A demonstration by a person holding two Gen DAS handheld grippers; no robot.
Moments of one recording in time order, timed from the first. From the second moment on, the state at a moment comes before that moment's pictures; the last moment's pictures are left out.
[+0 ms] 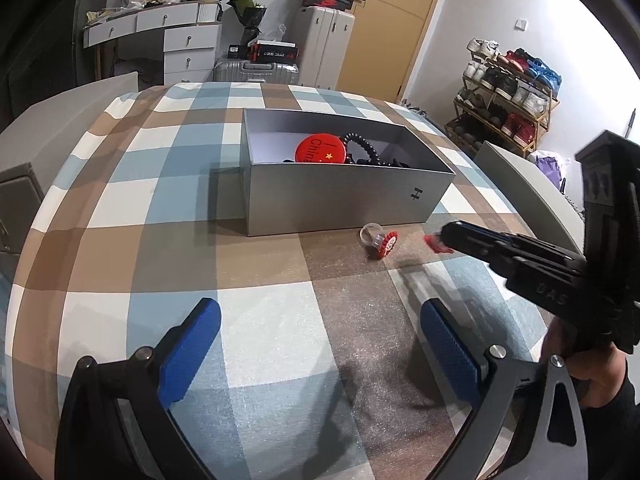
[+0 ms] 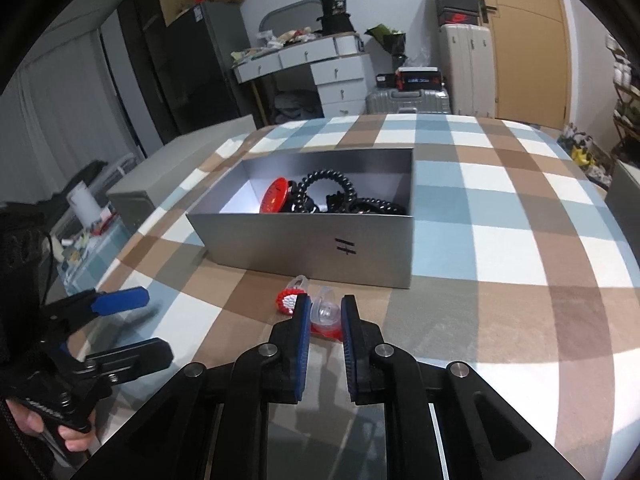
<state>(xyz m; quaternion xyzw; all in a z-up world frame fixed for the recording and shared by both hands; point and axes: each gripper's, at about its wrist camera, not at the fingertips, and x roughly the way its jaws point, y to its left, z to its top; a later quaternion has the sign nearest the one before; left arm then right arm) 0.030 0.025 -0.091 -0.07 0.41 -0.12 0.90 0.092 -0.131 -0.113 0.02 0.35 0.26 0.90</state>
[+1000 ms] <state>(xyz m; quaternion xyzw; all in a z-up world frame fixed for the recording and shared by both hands) 0.100 -0.042 -0.107 0.00 0.46 -0.14 0.88 0.065 -0.200 -0.115 0.10 0.33 0.22 0.91</state>
